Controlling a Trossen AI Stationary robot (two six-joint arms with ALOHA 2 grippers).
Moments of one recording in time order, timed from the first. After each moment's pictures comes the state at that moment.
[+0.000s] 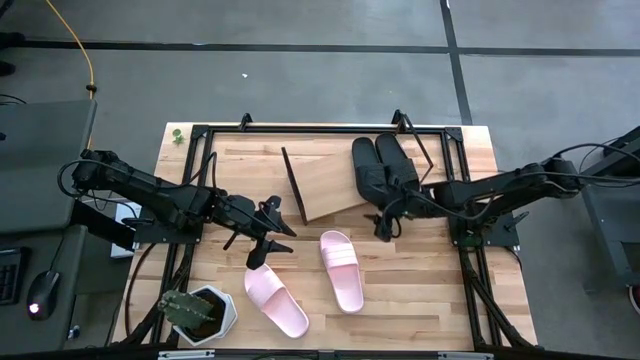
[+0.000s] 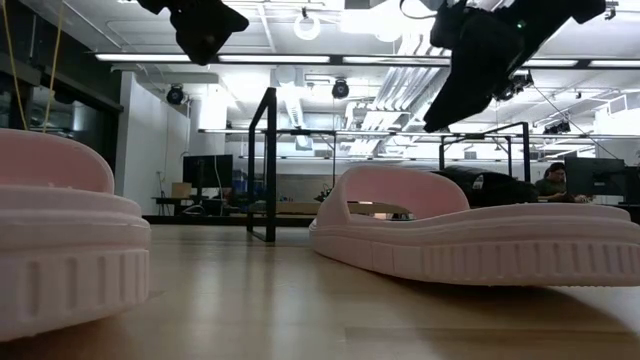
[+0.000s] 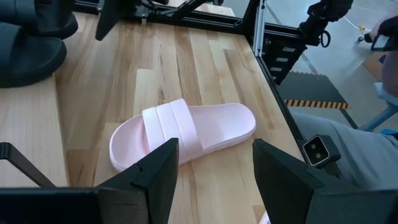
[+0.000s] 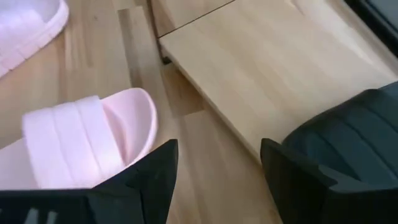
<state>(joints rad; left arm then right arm) -0.14 1.16 0.78 -0.11 0.01 -0.24 0.11 1.20 0.75 -0.33 0.29 0.27</state>
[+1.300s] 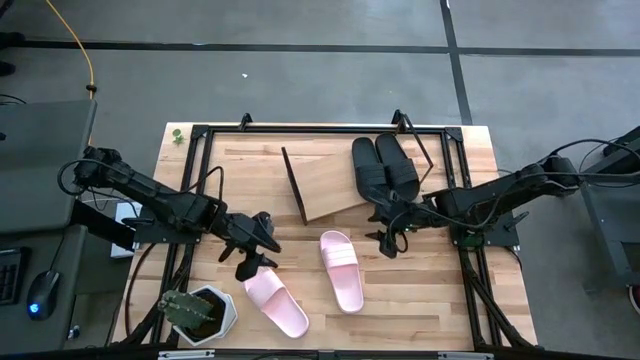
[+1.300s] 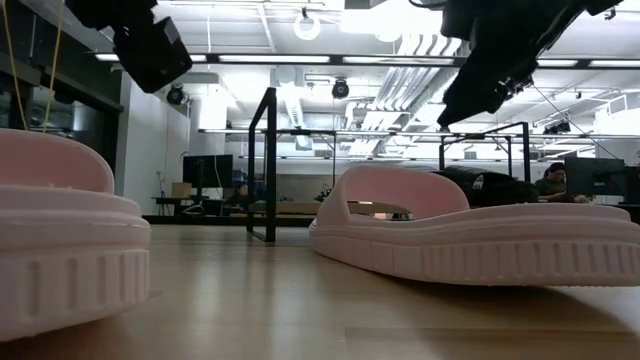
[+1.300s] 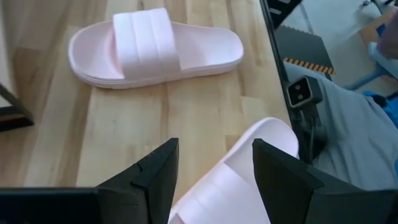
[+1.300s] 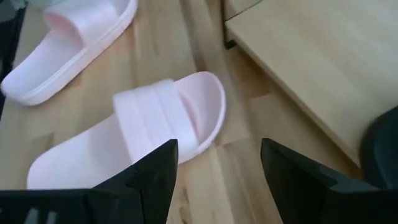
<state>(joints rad) -0.25 1.16 0.75 -0.29 0.03 -0.45 0.22 1.20 0.75 -0.32 0.18 0.40</state>
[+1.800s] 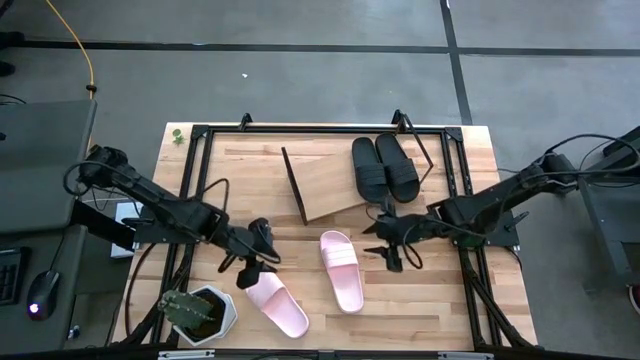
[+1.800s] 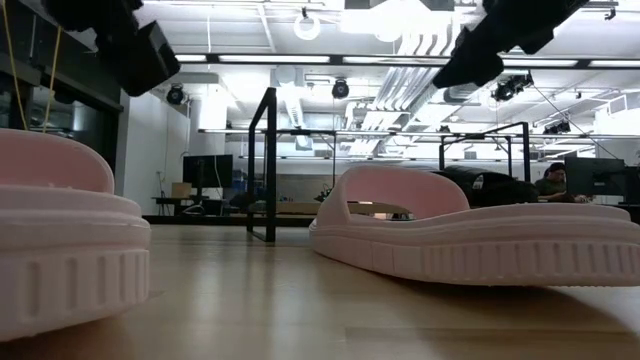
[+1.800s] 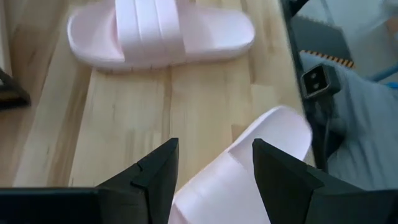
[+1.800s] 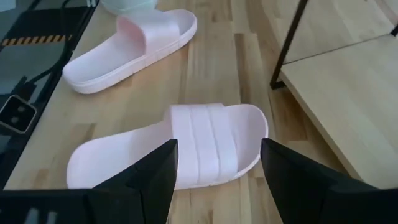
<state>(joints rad) -0.33 1.21 0.75 -0.30 -0.07 -0.51 0.35 1.20 0.75 -0.19 0.21 0.23</state>
